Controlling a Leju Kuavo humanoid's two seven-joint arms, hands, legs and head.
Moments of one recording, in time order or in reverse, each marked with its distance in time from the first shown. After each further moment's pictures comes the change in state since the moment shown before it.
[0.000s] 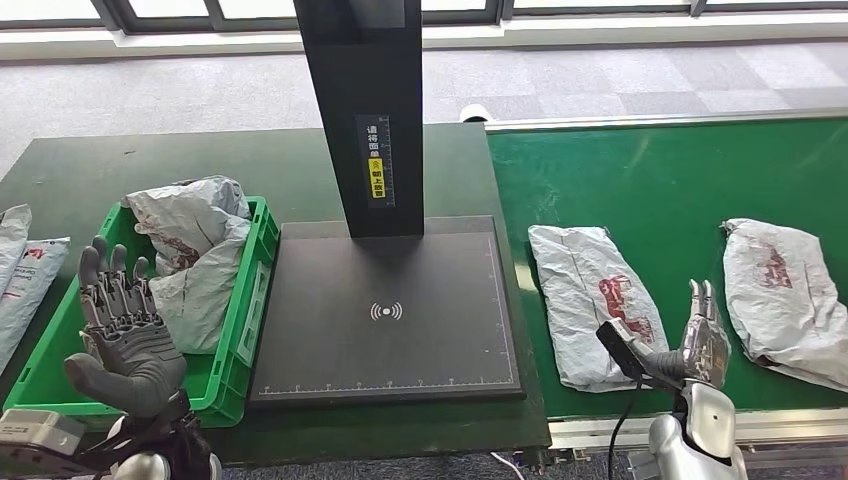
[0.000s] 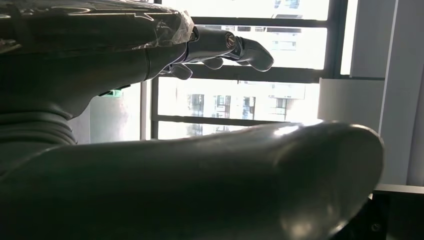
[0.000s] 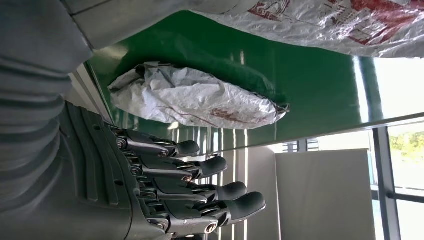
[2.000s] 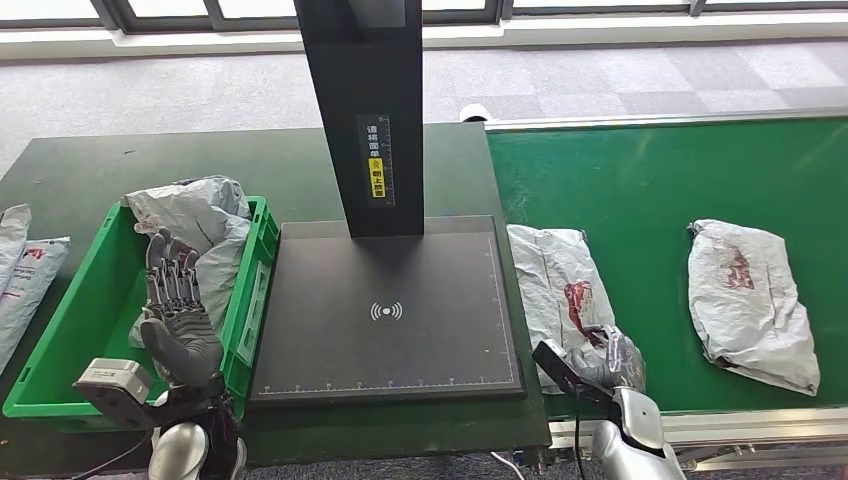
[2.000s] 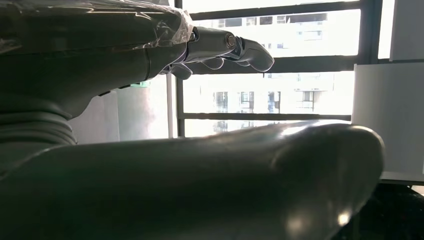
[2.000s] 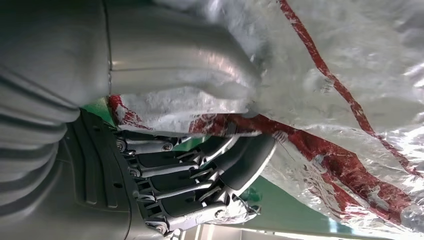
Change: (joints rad) left arm -0.099 -0.010 -0.026 0.209 -0.053 0.058 0.001; right arm -0.058 0.056 0.213 0.242 -0.059 0.108 0.066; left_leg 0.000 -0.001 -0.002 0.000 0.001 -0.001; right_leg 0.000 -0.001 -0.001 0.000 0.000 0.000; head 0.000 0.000
